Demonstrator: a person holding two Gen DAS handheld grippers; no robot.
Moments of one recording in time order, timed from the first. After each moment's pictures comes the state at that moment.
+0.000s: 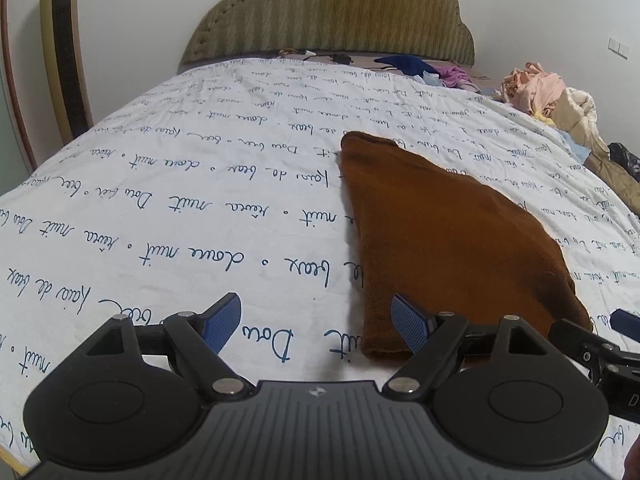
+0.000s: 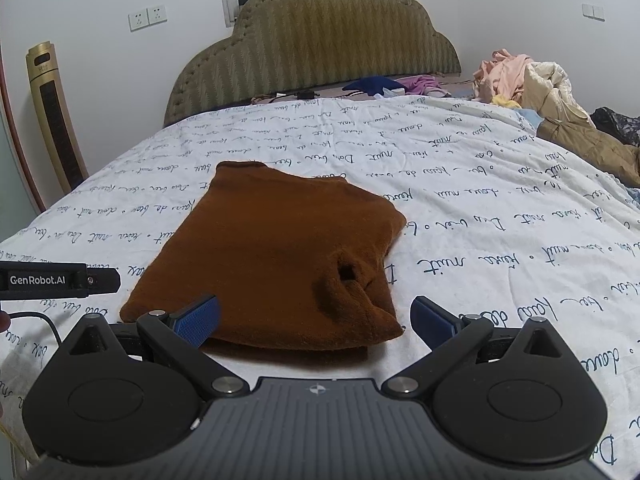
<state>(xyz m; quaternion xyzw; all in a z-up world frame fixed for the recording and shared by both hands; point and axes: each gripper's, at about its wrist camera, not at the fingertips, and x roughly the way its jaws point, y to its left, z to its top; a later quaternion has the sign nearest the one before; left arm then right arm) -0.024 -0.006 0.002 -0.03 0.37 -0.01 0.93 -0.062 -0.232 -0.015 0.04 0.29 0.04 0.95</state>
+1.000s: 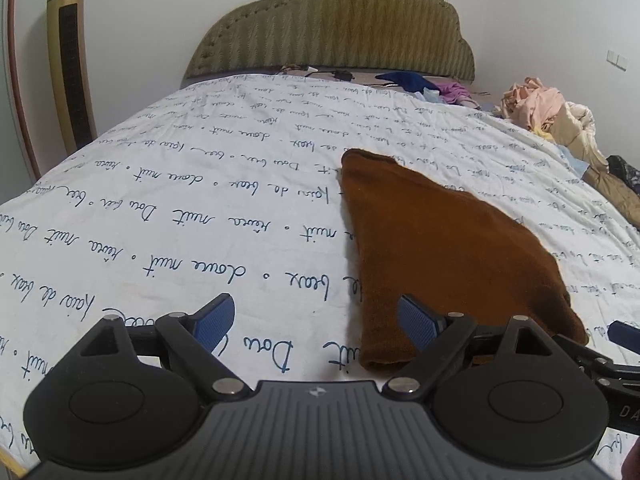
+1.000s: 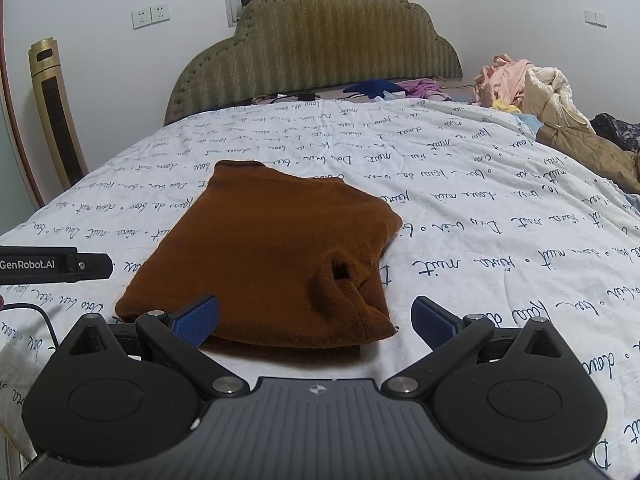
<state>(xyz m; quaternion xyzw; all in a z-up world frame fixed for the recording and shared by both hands) -0.031 -0.005 0.007 -0.04 0.34 0.00 0.94 -0.065 -0.234 -0.017 0.04 0.29 0.04 0.96</state>
